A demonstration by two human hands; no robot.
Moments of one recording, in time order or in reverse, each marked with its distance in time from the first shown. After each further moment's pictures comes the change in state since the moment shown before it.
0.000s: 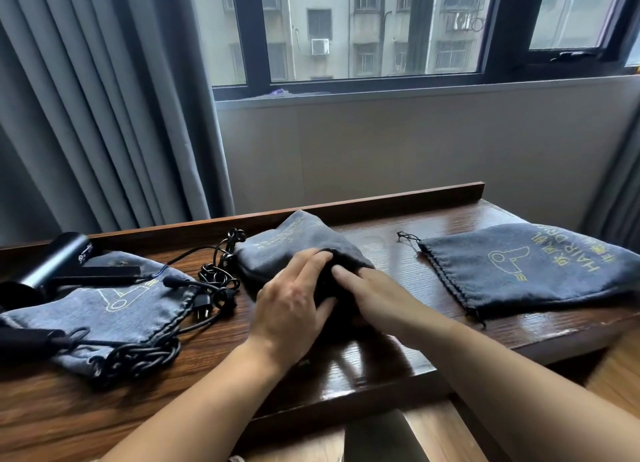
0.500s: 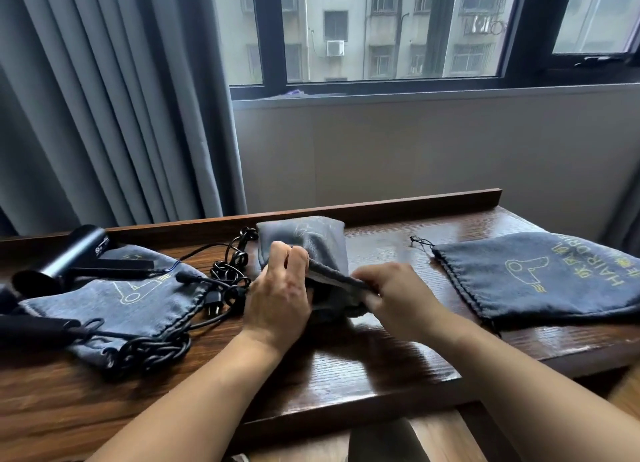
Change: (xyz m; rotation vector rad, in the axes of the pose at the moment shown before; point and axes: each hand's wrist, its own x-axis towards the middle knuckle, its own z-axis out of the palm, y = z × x) left_hand 0.006 -0.034 0.007 0.206 0.188 -0.079; right_hand 0.013 0.011 -0.015 -0.457 0.097 -0.430
